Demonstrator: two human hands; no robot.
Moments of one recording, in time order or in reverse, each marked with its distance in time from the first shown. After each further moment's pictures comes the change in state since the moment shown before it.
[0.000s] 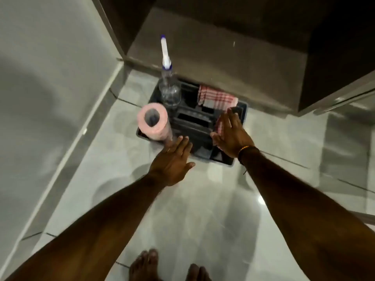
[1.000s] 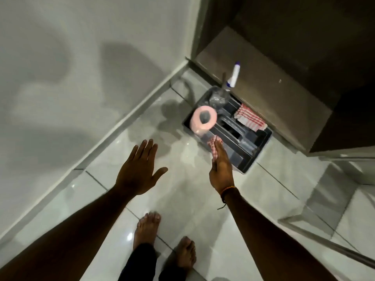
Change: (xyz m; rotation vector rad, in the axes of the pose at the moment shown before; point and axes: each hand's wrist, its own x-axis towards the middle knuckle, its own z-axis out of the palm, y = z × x) left_hand -0.240 -0.071 -0.020 -0.270 0.147 -0.463; right_hand -0.139 -0.189 -0.008 0.464 -0.042 -0.037
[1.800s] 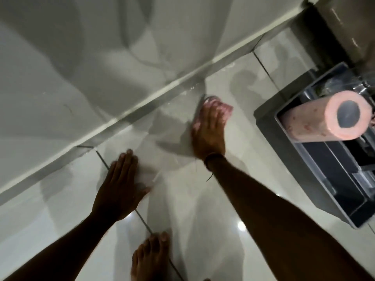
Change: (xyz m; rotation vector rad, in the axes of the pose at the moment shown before) left_hand -0.041 -0.204 0.284 -0.128 0.061 -0.293; right_hand 0.176 0.035 0.351 -0.681 -0.152 -0.367
